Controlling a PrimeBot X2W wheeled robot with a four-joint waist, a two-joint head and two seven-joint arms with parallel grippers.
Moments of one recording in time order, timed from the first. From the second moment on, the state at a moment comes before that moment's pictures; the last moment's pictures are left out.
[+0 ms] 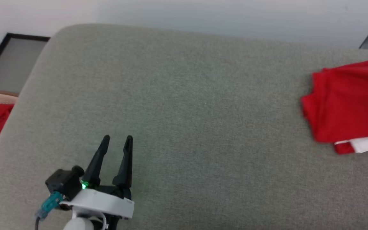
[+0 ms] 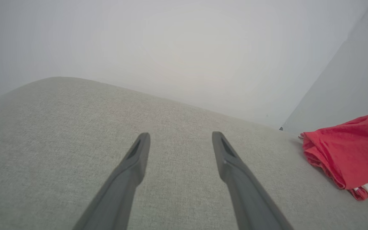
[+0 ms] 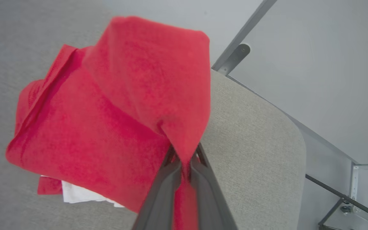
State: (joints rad) left arm -0.13 0.15 -0.14 0.14 -0.47 -0.13 -0.26; right arm -0.72 -0.93 0.46 0.34 0.70 0.13 0.63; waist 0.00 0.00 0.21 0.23
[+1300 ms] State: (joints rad) left arm -0.31 0.16 -0.22 0.08 -0.44 -0.13 -0.26; right arm -1.09 -1.12 0.66 0.83 0.41 0.13 0.37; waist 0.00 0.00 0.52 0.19
